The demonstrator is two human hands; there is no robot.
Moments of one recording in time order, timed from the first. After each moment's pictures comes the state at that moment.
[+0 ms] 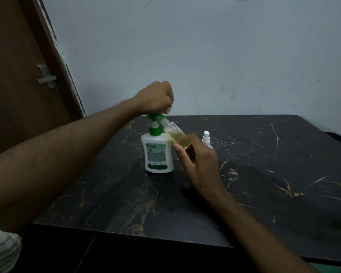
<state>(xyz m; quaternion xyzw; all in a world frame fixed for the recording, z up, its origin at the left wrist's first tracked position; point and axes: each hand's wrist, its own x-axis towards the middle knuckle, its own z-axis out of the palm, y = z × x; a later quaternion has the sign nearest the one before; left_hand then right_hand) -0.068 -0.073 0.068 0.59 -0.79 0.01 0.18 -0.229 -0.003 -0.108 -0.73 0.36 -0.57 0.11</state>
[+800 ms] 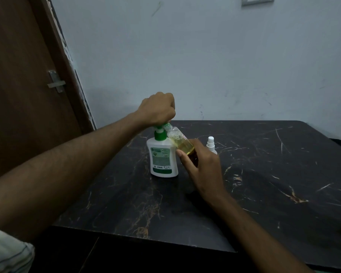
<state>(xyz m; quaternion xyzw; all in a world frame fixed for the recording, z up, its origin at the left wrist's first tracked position) -0.068 -0.064 0.056 0.63 -0.75 0.09 0.18 -0.227 -0.005 -0.107 -0.73 0.36 -0.57 0.10</state>
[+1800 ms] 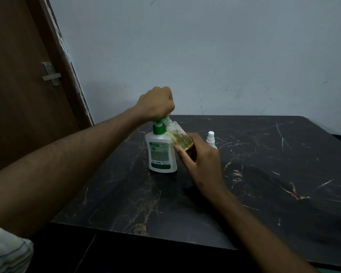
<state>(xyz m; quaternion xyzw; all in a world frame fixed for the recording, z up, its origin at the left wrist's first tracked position) -0.065 -0.075 0.048 0.64 -0.74 0.04 0.20 -0.225 -0.007 -0.106 -0.73 0.36 -0.57 0.10</state>
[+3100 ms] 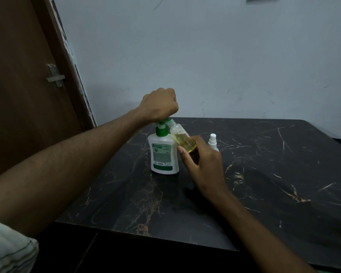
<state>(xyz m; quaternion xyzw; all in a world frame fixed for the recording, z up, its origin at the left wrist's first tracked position) -0.067 -0.071 0.052 0.65 -0.73 0.09 0.20 -0.226 -0.002 -0.103 -0.73 0.36 -0.57 0.10</state>
